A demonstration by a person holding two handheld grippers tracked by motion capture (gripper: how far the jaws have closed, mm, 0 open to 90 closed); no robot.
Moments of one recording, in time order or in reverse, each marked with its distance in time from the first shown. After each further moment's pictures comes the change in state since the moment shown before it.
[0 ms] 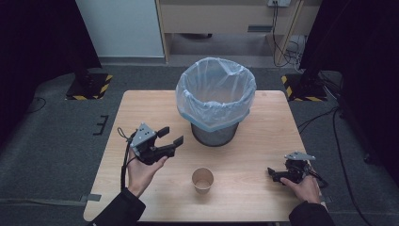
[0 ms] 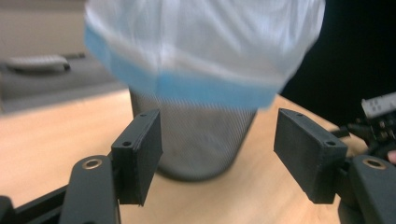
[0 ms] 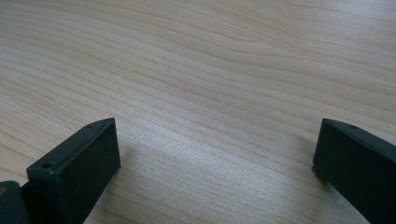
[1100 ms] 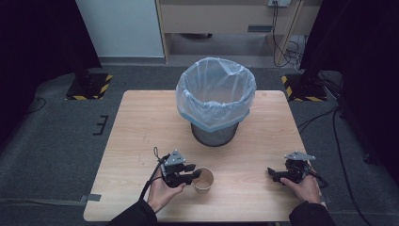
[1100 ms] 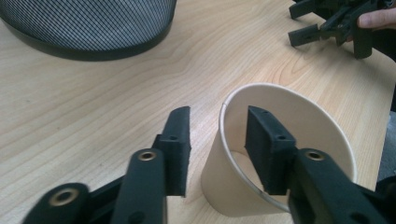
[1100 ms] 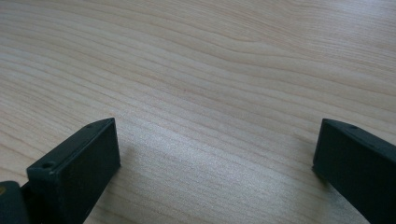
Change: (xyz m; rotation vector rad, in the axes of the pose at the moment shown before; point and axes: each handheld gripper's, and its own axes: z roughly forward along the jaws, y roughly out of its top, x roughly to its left) left arm -0.039 -0.070 0.044 0.365 -0.175 0.009; right arm 0.000 0.000 0.000 0.000 0.000 0.000
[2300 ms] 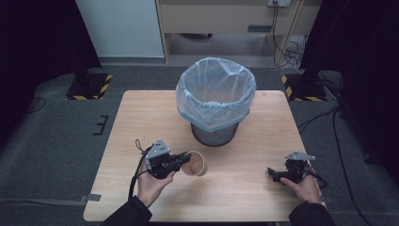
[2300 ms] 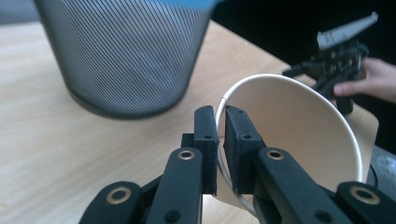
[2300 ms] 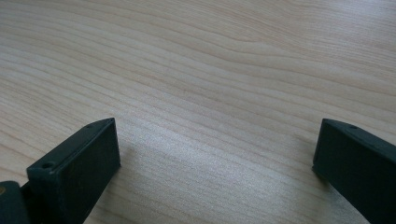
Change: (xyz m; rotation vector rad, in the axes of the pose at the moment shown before) left arm 0.006 0.033 -0.058 -0.233 0.044 -0.018; right arm 0.000 0.000 0.000 0.000 0.000 0.000
